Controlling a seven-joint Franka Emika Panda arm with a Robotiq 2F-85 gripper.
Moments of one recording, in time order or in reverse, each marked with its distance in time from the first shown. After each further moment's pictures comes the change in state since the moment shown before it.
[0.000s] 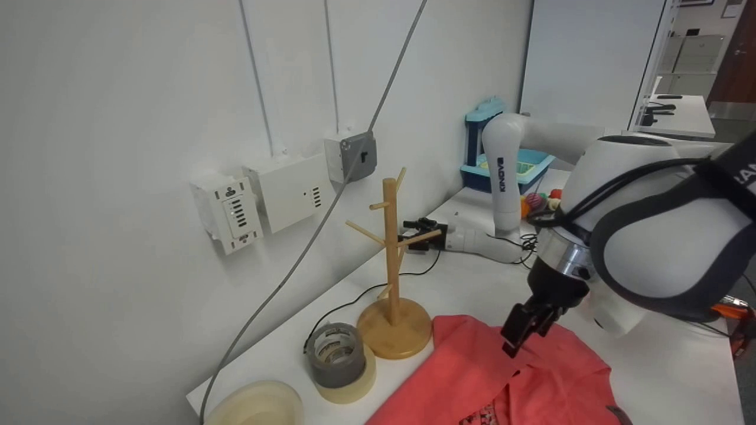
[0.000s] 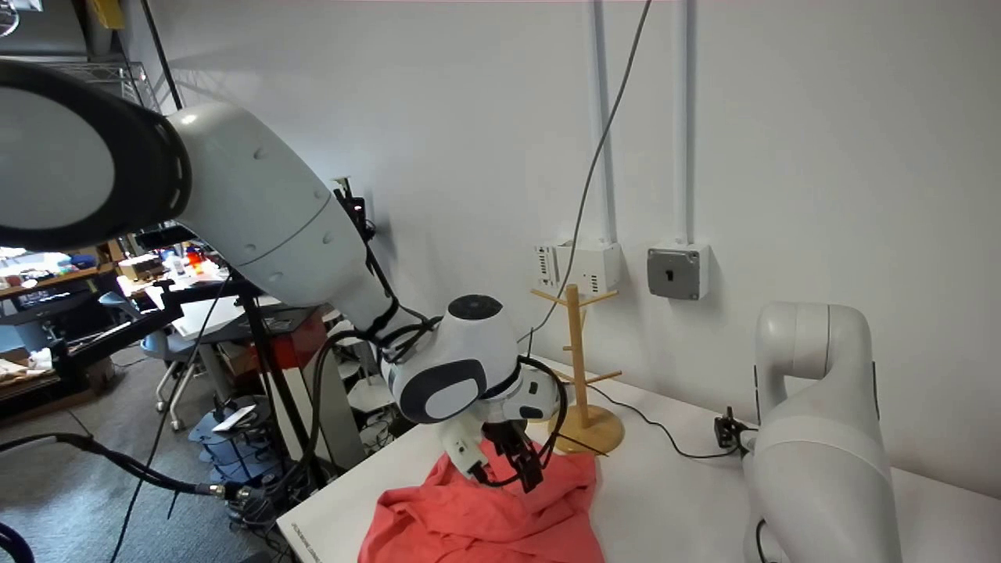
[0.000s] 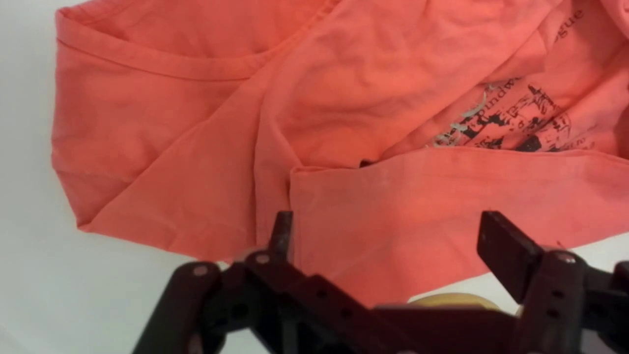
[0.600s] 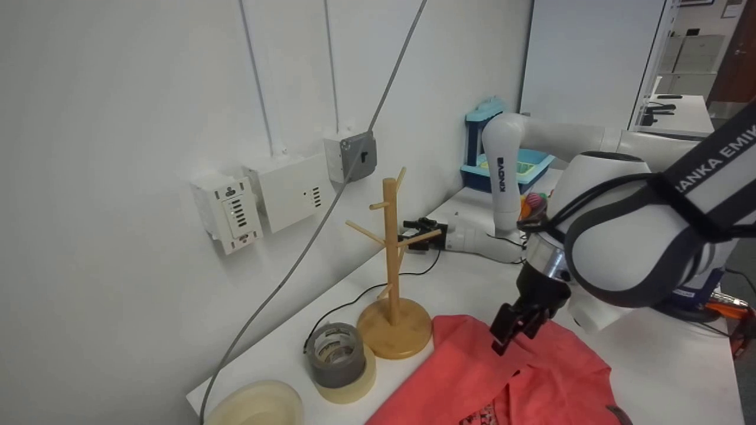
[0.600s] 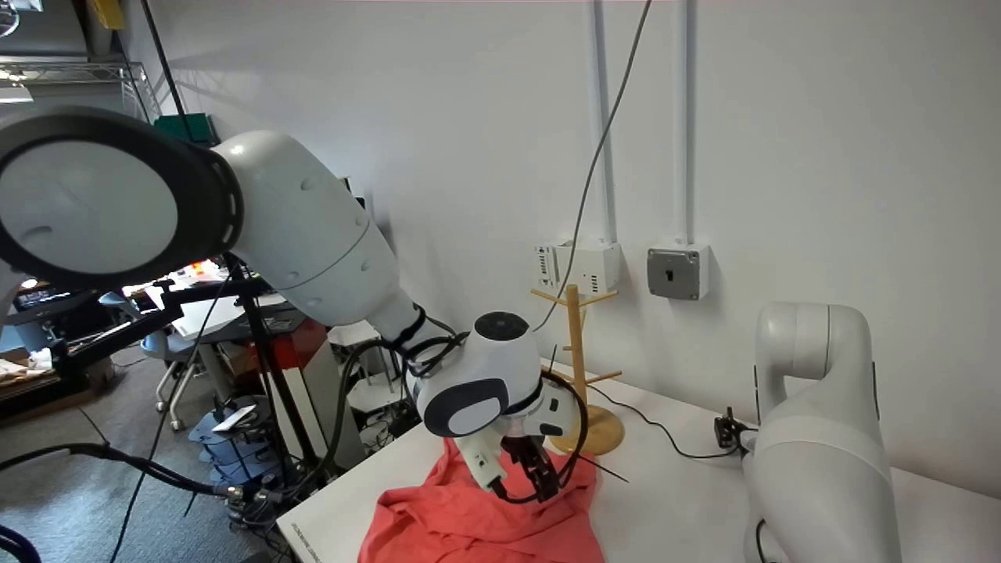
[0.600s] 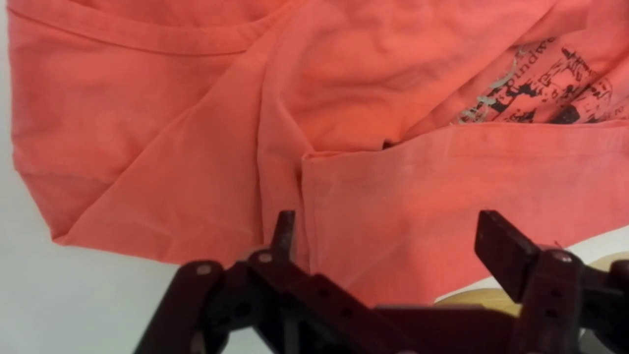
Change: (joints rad) arm -0.072 0.111 0.044 0.095 0.018 0.003 -0.020
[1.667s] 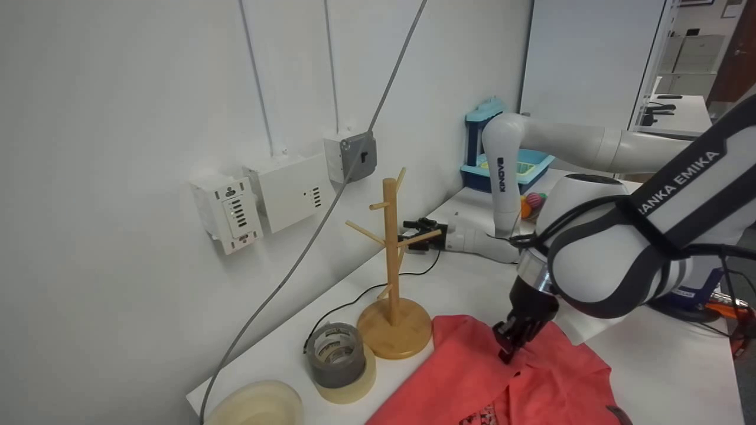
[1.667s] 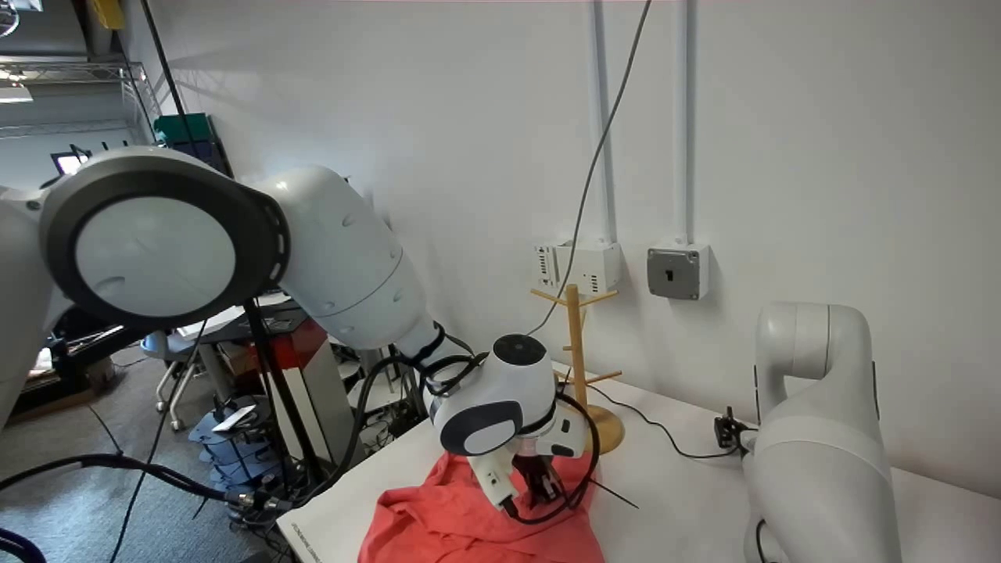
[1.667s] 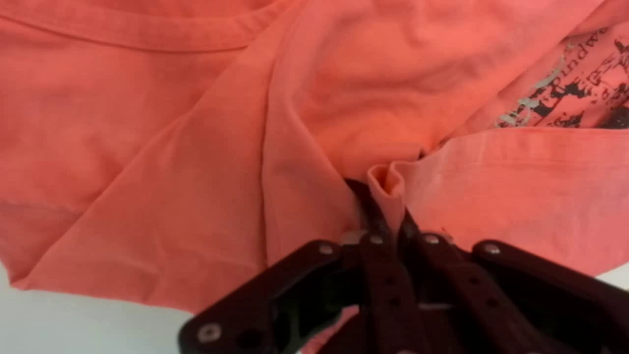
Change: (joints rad) arm -0.029 0.110 0.018 0.078 0.000 -0.001 -0.017
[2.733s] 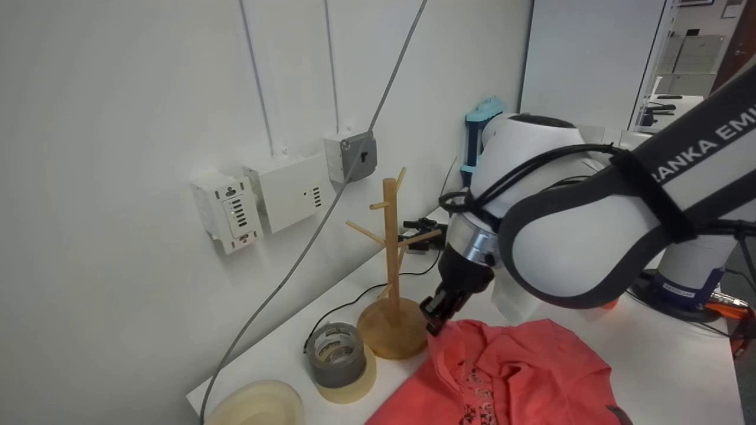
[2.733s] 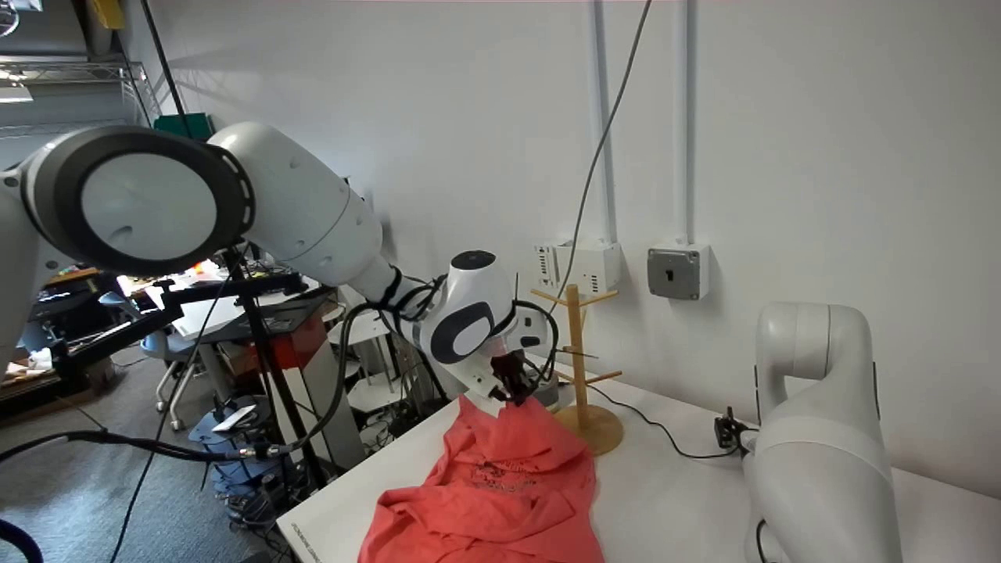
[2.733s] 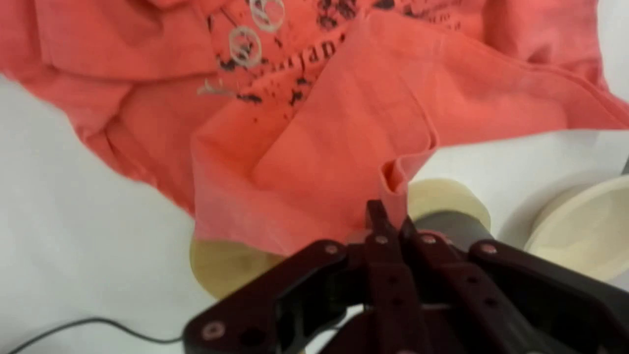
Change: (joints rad) arm 0.254 -0.087 -0.070 0.161 -0.120 -0.067 0.092
